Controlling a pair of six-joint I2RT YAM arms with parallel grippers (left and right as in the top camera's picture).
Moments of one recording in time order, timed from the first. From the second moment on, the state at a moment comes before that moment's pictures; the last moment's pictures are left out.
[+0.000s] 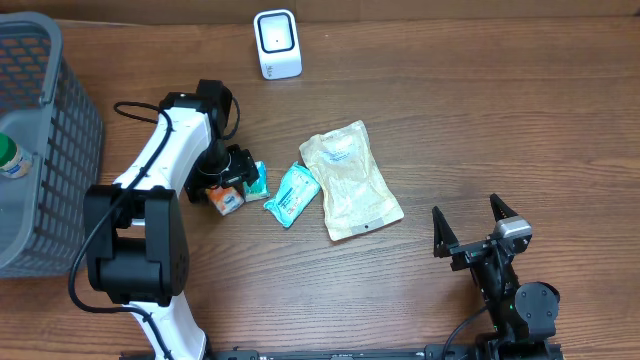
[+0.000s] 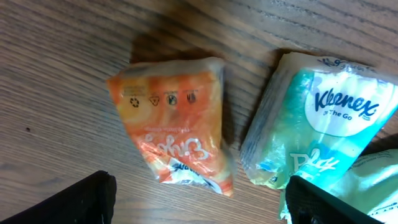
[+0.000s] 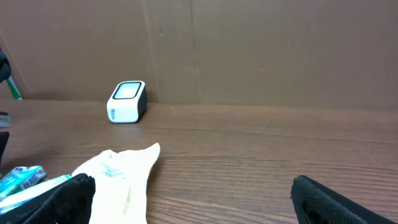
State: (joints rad) left arm -0.10 1.97 1.44 -1.16 0.02 -0.52; right arm 0.07 0.01 0.02 -0.02 -0.16 0.07
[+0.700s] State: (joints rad) left arm -0.07 1.76 2.22 -1.47 -0.17 -0.46; right arm 0.07 0.01 0.02 -0.02 -0.16 0.07
